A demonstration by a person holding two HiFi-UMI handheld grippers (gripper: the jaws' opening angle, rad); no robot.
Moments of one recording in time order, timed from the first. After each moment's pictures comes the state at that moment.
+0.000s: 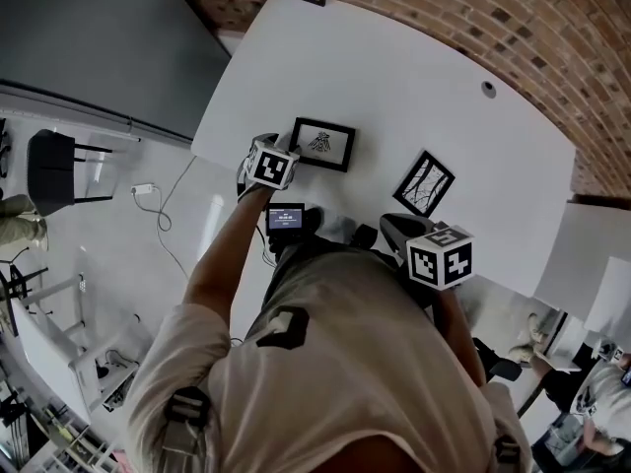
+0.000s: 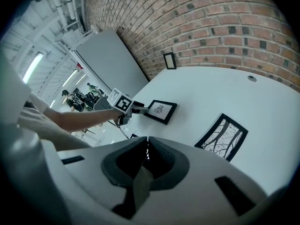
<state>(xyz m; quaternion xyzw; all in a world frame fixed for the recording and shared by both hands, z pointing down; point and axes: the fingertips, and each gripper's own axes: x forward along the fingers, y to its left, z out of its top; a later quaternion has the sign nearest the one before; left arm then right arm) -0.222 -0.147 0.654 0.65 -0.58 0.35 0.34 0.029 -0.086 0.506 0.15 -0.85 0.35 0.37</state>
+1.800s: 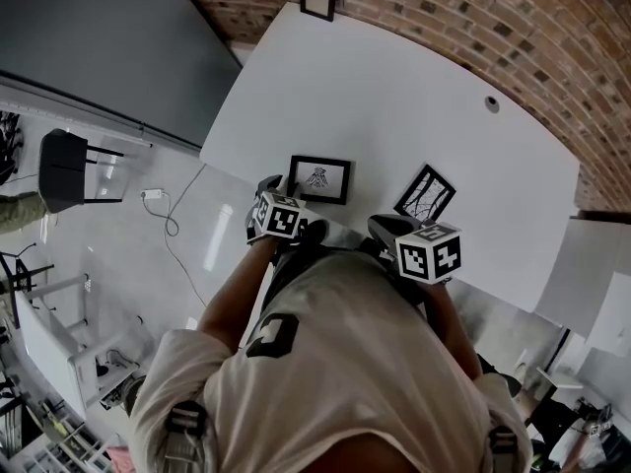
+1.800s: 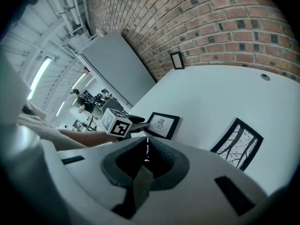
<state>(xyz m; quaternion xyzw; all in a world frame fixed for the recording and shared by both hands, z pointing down) -0.197 -0.075 0.654 0.60 -0.64 0.37 0.32 0.002 -0.090 0.505 0.10 -0.86 0.36 0.35</state>
